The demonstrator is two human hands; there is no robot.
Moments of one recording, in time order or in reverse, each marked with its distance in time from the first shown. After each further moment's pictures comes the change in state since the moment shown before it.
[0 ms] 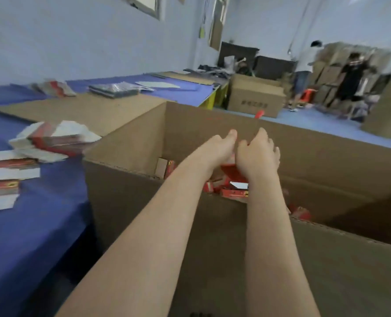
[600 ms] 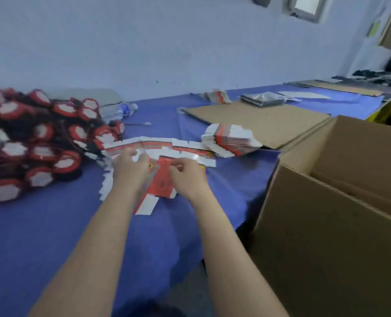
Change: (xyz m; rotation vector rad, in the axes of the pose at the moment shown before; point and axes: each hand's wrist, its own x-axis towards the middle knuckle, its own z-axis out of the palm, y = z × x) left_hand -0.234 -0.173 -0.305 0.084 1.299 -0.330; right_hand -0.228 -0.173 0.252 0.398 -0.983 -0.567
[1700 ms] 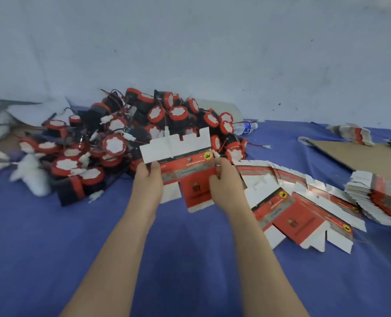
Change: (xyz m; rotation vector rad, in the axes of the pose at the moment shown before) left_hand 0.036 -0.101 -0.183 -0.444 0.422 -0.086; right_hand 0.039 -0.071 0.177 0.042 -0.263 -0.345
